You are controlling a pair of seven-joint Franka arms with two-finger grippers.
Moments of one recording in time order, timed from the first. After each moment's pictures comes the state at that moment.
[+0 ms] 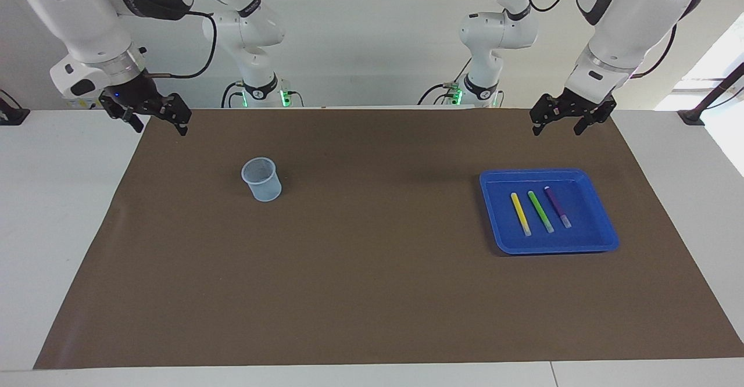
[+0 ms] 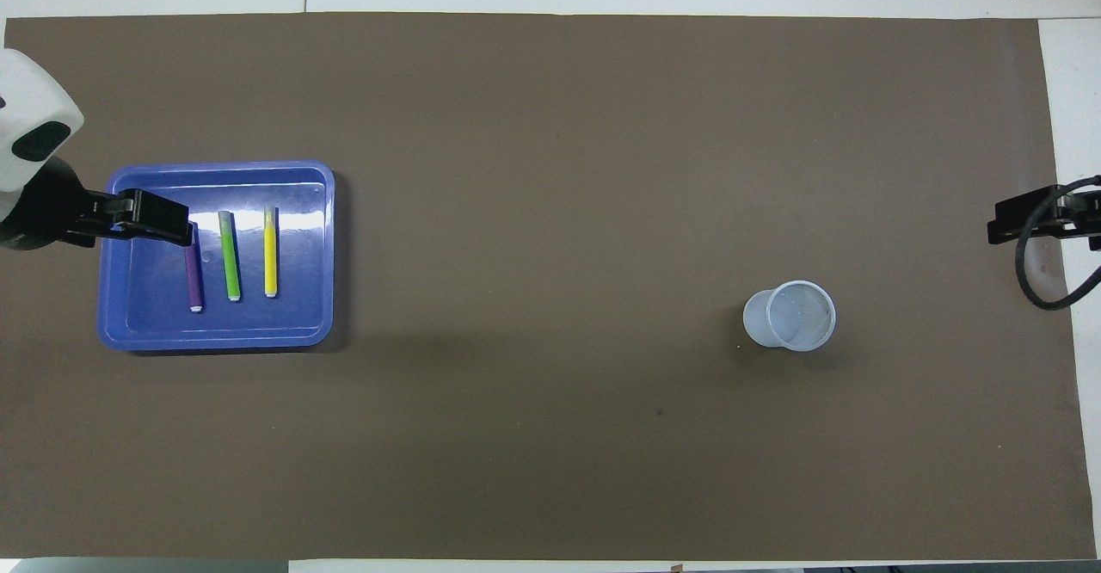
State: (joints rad) left arm -0.15 -0.03 0.01 -1.66 -0.02 1.59 -0.06; right arm 0.02 -0.04 -0.11 -1.67 -0.03 1.56 0.01
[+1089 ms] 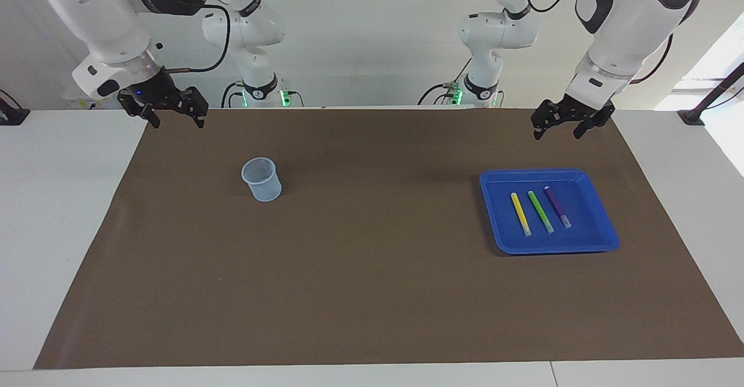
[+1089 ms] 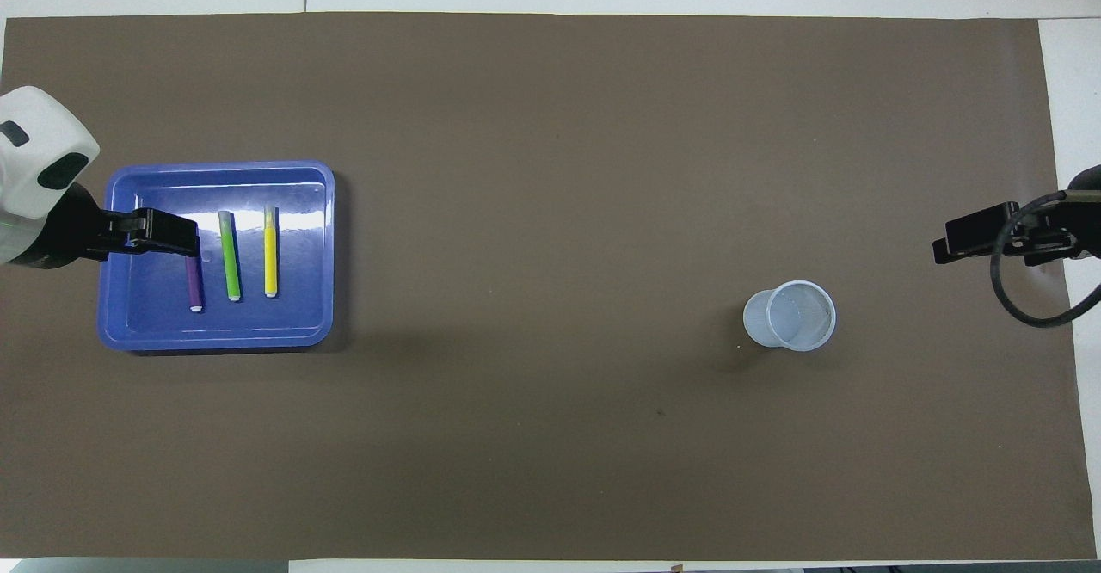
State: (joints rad) left arm -0.12 -0.09 0.02 -1.86 -0.02 1.74 -0.06; right arm 0.04 -0.05 -0.11 -1.68 0.16 1.51 -0.02
